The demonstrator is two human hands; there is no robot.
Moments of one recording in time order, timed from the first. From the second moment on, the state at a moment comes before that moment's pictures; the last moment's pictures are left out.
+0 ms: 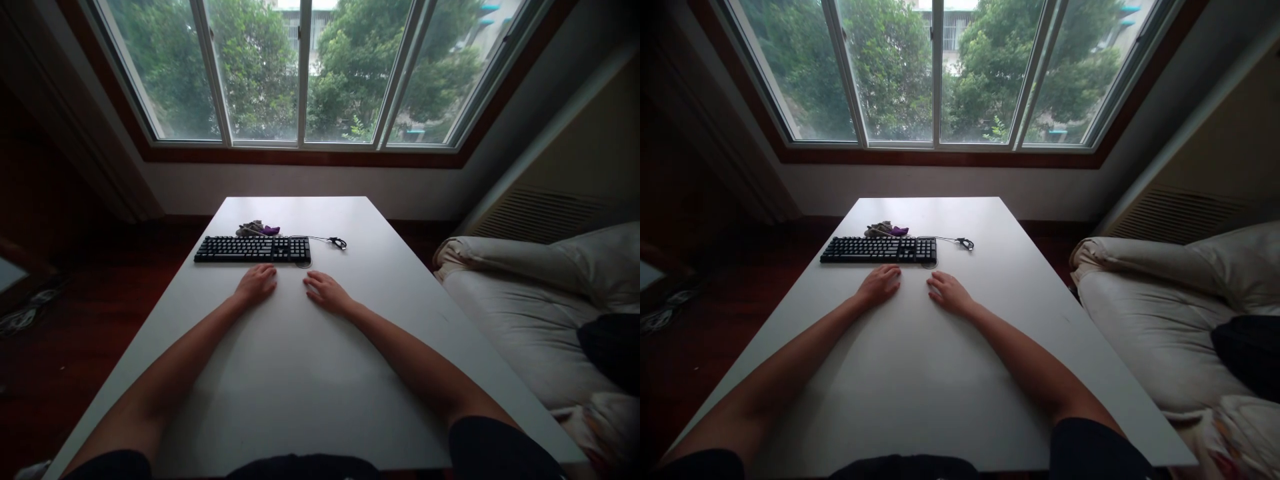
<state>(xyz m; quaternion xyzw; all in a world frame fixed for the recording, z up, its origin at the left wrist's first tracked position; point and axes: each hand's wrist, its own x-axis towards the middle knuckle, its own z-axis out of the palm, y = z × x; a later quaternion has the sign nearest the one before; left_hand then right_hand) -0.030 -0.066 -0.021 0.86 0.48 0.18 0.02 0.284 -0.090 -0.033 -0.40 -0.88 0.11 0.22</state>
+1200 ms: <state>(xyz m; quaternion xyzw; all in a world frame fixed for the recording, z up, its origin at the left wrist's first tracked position) -0.004 -0.077 -0.022 0.90 0.43 0.10 0.07 0.266 -0.079 -0.029 -0.42 -0.90 0.09 0.09</state>
